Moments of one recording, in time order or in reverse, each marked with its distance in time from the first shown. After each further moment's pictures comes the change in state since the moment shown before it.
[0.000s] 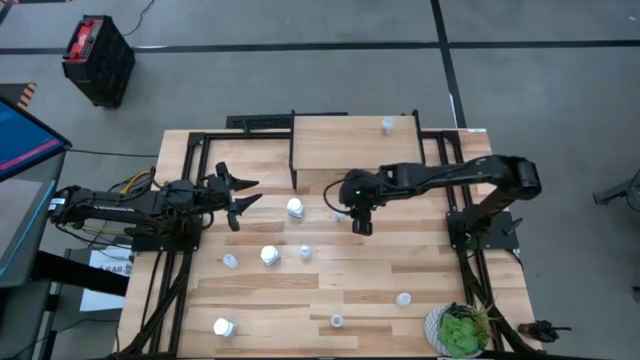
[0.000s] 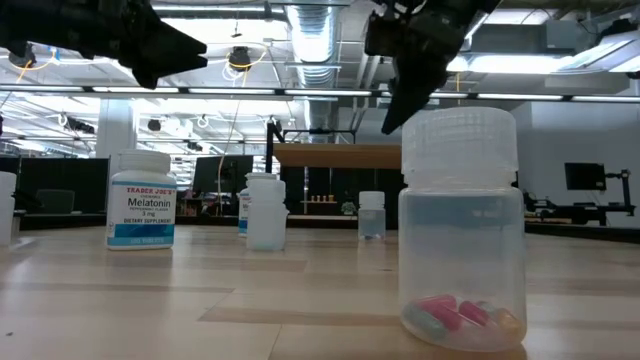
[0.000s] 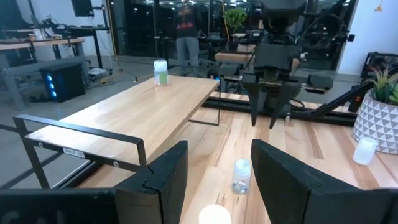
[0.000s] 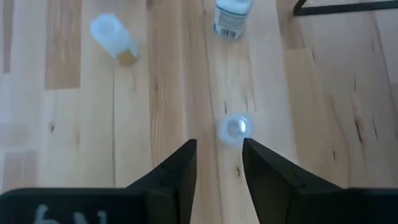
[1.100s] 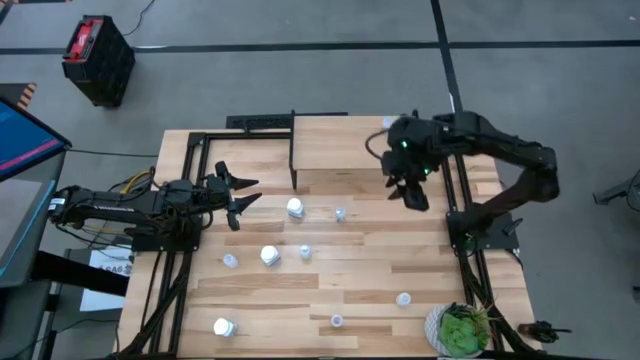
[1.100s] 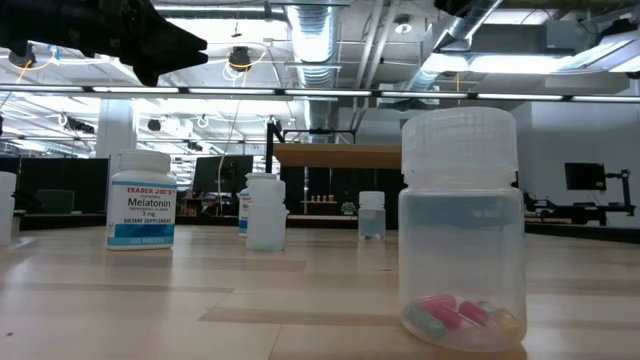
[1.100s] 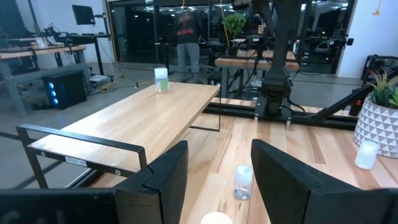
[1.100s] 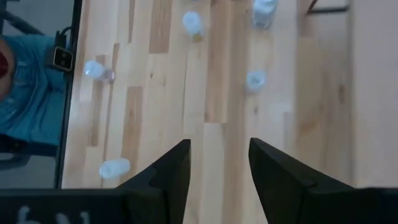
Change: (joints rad) left arm 0.000 0.000 0.000 0.024 0.000 0.023; right arm -0.129 -0.171 0.493 -0.741 -0.267 -0.158
